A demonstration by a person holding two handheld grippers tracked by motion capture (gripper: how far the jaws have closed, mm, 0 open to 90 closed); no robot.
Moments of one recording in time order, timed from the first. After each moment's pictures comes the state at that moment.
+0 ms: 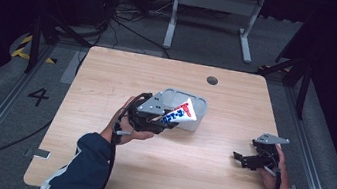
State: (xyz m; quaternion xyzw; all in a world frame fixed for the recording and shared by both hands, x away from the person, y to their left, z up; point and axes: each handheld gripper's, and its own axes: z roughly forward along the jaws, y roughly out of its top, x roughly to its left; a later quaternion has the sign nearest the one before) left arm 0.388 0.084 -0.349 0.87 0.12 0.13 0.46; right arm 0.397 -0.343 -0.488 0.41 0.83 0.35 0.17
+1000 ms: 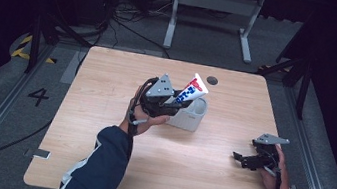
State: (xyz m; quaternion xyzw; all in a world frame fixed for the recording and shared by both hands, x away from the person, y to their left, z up) left arm 0.416 0.060 -0.335 0.80 0.18 0.17 0.55; right arm 0.396 -0.343 -0.488 0.41 0.83 0.35 0.17
